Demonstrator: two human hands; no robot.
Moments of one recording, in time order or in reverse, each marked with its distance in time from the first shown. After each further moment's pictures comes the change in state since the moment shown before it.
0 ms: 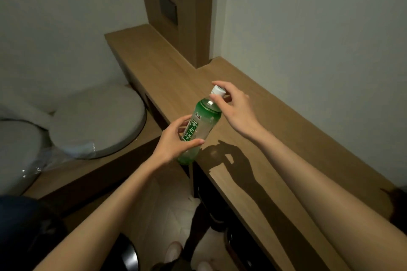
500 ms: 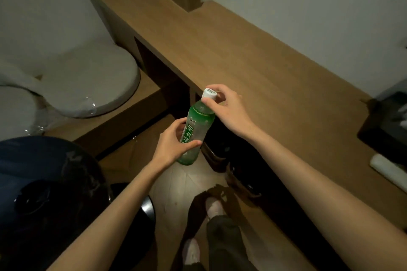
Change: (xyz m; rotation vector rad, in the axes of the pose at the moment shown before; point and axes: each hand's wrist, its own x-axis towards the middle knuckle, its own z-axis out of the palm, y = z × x) left_hand -0.194 -0.076 0.017 0.045 -0.088 -0.094; right_hand -0.194 -0.007 0.081 0.107 -0.018 0.214
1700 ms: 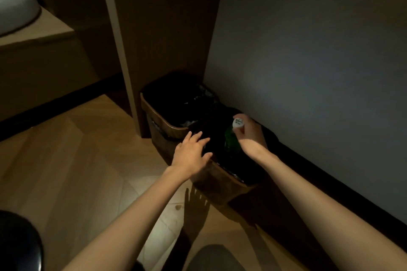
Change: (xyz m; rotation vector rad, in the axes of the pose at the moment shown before) left_hand 0.071 -0.328 0.425 0.538 -0.246 0.238; right_hand -0.072 0.562 0.054 -0.415 0.289 0.239
